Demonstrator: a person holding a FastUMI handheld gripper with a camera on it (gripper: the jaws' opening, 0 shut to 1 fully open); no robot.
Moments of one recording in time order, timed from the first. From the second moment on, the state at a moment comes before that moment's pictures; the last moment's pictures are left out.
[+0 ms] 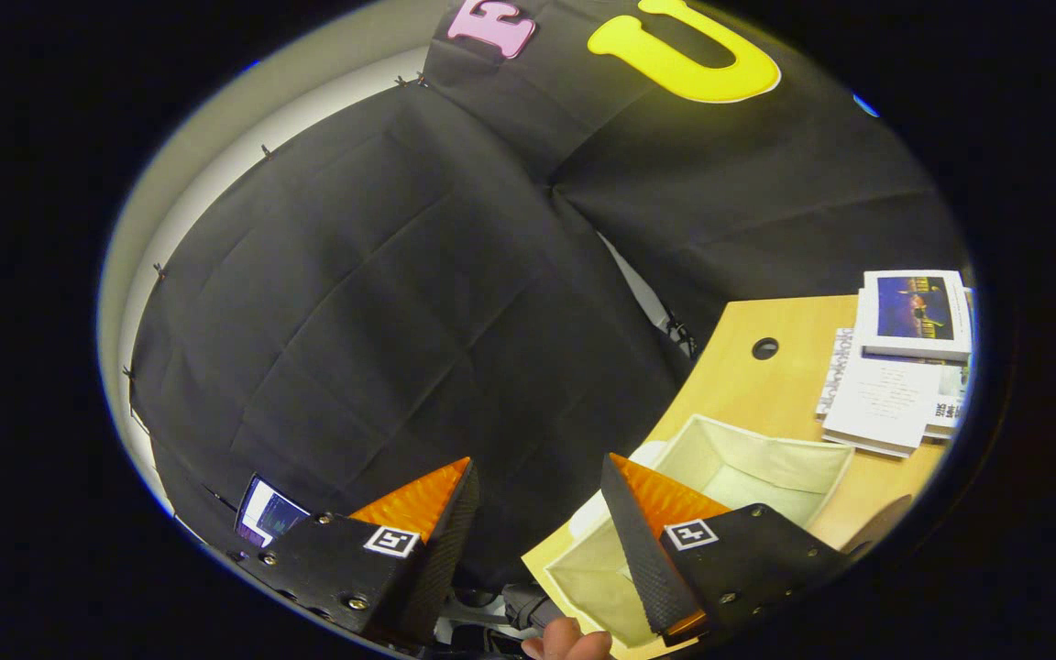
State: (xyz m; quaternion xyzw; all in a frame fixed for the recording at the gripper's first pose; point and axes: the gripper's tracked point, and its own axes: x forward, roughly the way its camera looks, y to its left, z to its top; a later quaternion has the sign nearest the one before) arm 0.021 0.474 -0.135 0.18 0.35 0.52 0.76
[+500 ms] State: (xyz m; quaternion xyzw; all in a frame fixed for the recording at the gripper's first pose) arm 0.048 0.322 -0.178 0.15 0.33 0.39 0.85
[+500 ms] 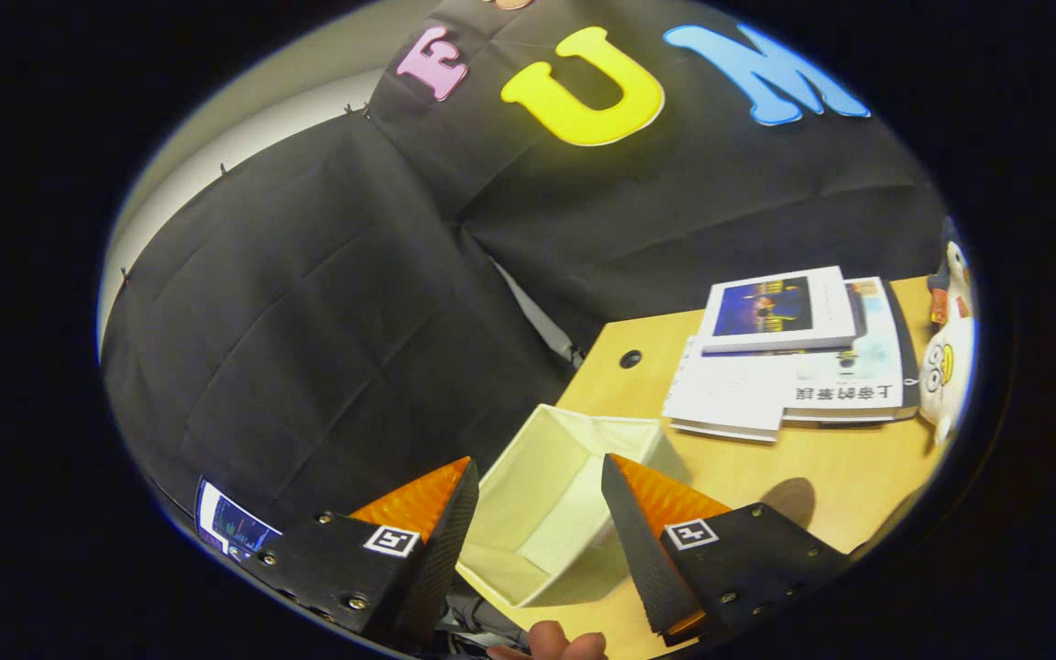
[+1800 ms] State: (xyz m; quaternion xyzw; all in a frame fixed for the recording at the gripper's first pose) arm 0.029 0.170 -0.404 0.03 0.49 0.21 0.84
